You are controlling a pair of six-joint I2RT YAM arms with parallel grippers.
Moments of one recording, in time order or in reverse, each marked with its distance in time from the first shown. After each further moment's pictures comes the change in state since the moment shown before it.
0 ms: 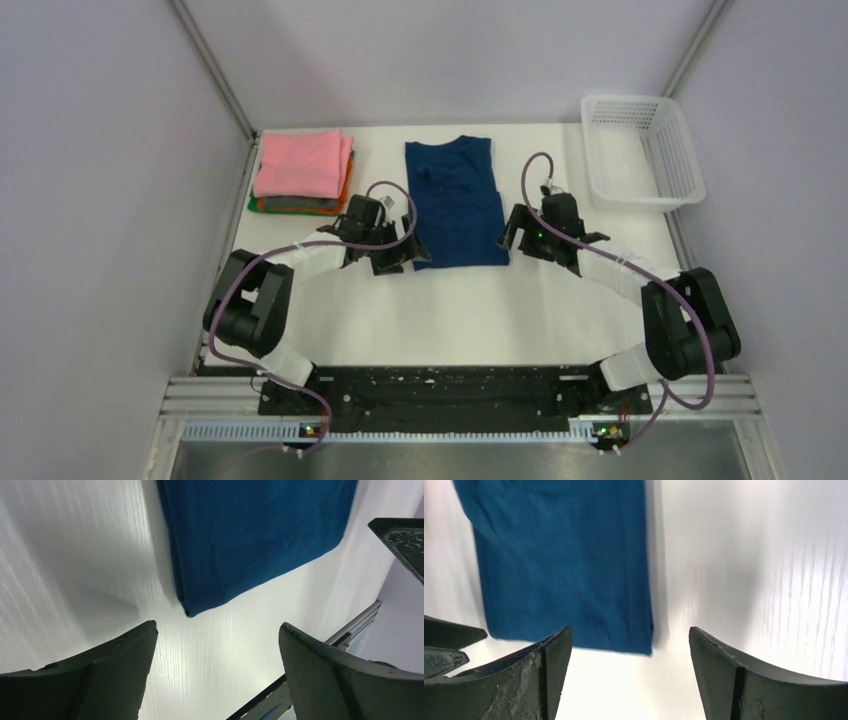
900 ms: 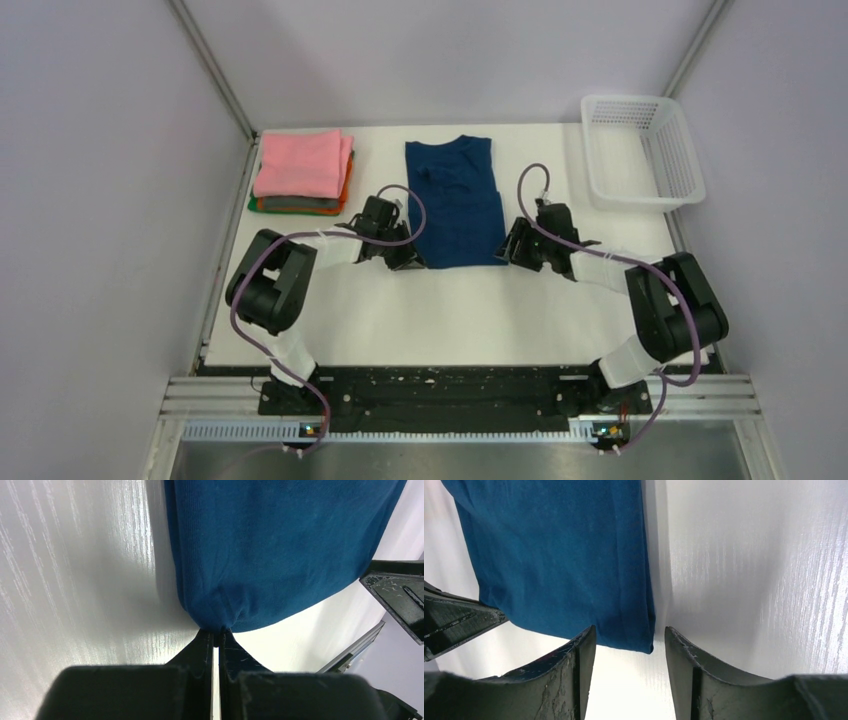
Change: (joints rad) left arm -0.067 0.163 0.024 0.077 -0.060 -0.090; right arm 0.000 0.059 -0.125 0.117 -0.111 0.096
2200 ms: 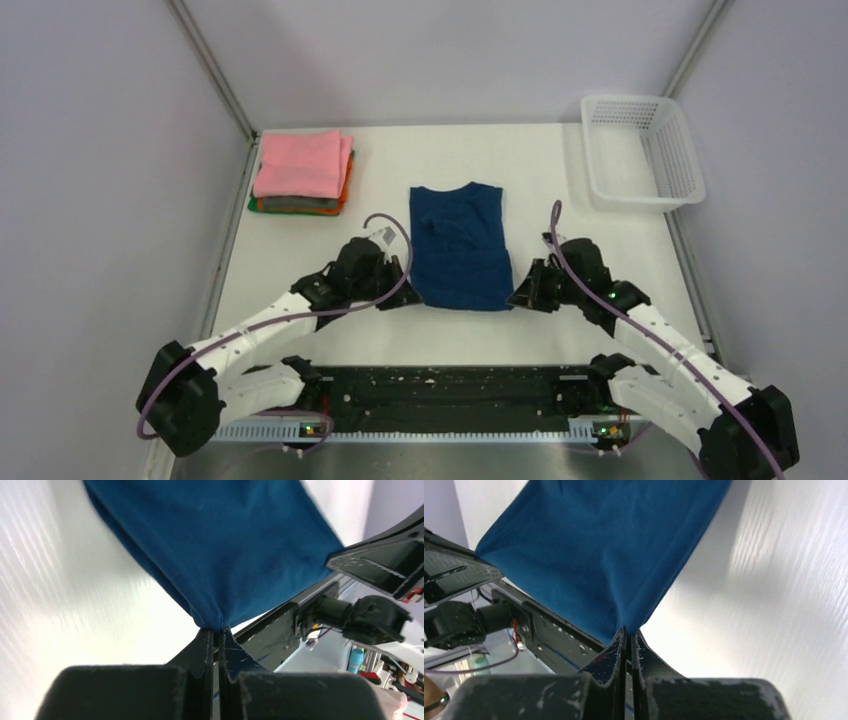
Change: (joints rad) left arm -0.237 -0.699 -0.352 -0.166 -0.083 -0.090; right arm 0.132 -0.682 -0.191 -0.487 -0.148 0.006
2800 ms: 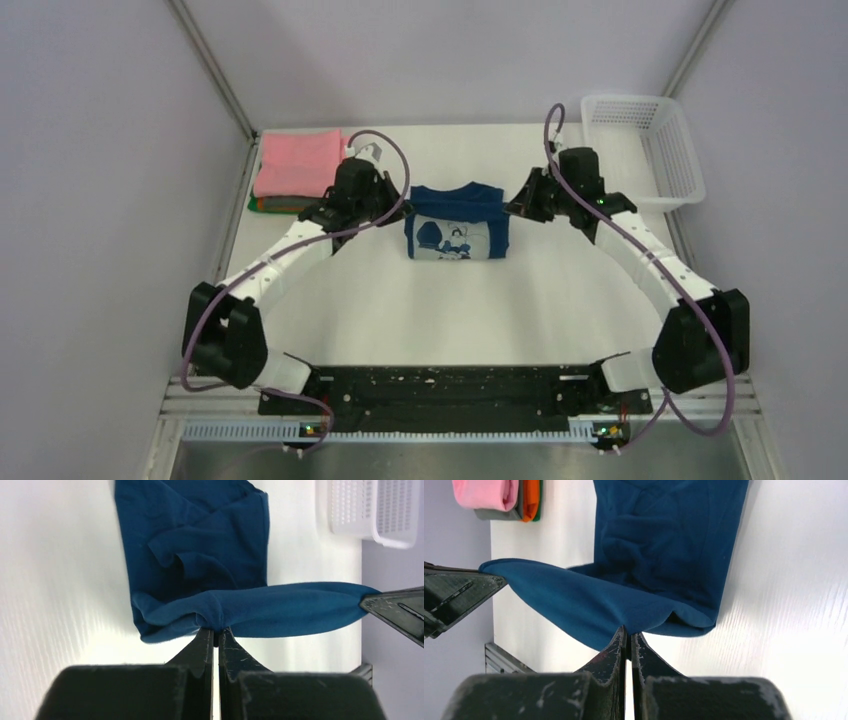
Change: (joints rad) left arm 0.204 0.314 0.495 0.018 -0.163 0.177; right arm -0.150 0.468 0.583 0.026 0.061 -0.108
